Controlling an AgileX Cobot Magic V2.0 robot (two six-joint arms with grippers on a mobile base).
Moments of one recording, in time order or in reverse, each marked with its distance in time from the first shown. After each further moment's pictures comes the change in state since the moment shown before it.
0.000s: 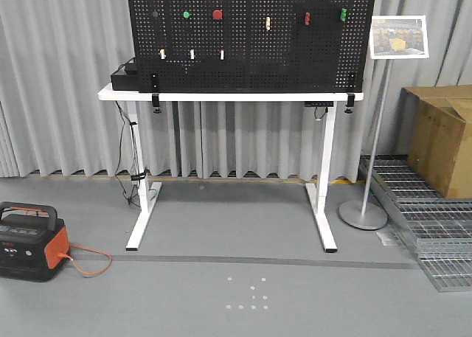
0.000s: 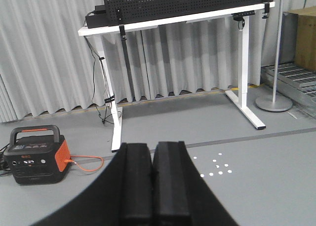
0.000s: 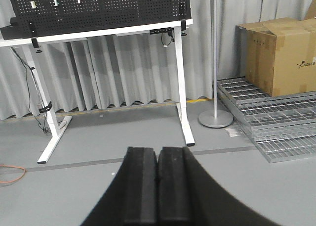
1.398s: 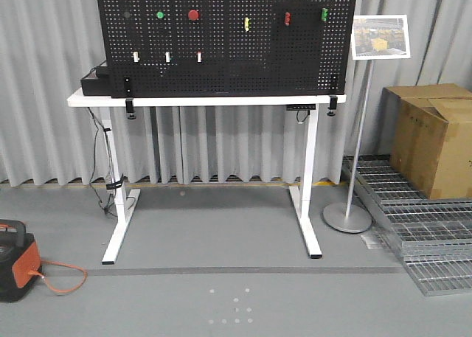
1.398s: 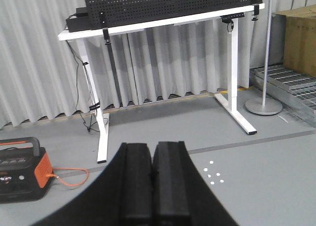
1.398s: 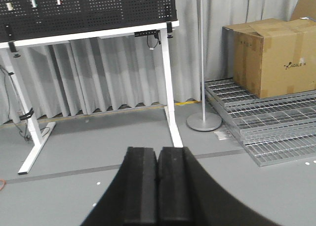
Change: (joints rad) left arm 0.000 0.000 0.000 0.000 0.000 0.000; right arm 0.000 0.000 0.000 0.000 0.000 0.000
